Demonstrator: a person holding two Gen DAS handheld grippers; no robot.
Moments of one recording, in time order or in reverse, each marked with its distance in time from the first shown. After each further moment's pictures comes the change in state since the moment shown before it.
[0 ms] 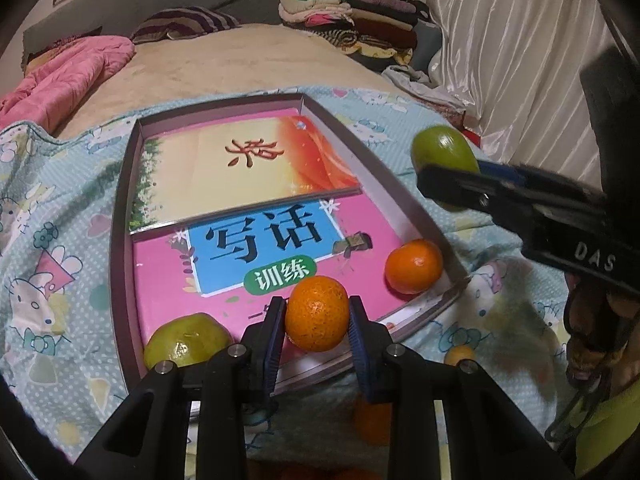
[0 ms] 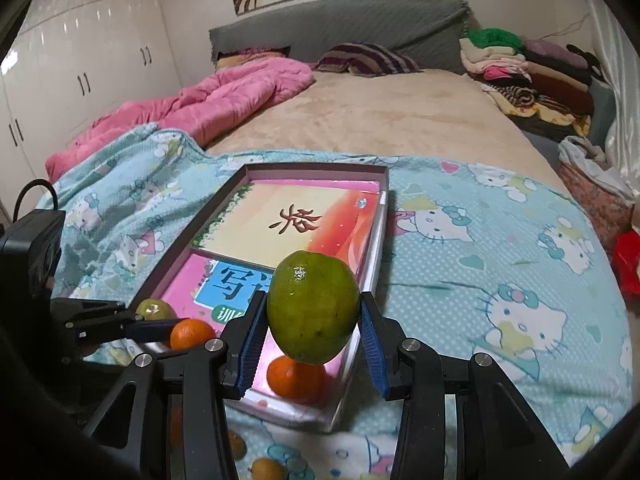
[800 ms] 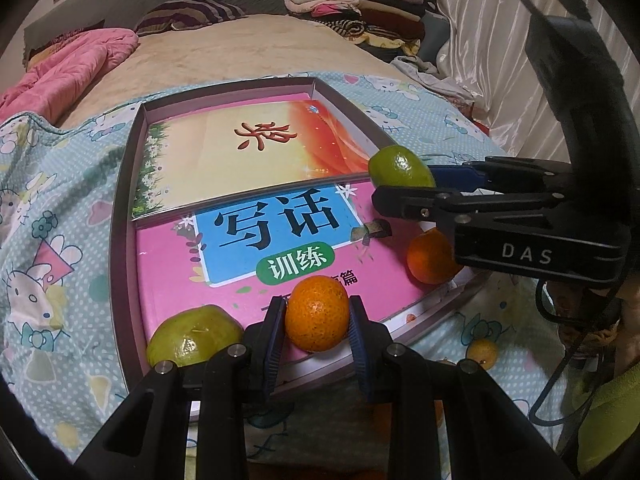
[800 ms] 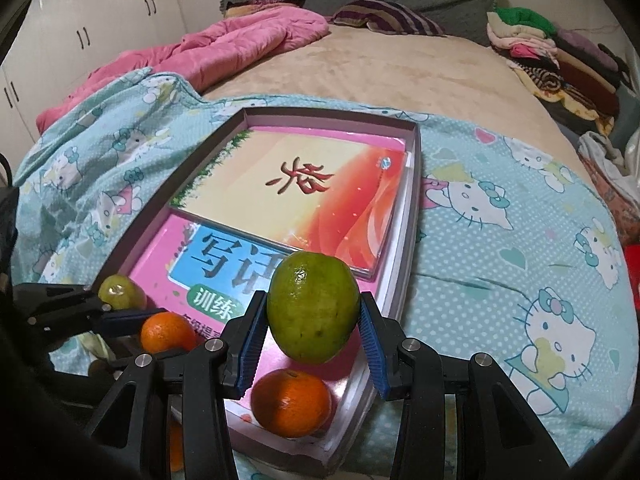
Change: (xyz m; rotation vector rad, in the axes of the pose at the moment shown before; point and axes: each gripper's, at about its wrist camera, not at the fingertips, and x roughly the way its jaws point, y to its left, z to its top) left arm 0.011 0.009 -0.002 -0.004 0.030 0.022; right arm 0.063 0.007 0.004 -0.070 0.178 0.001
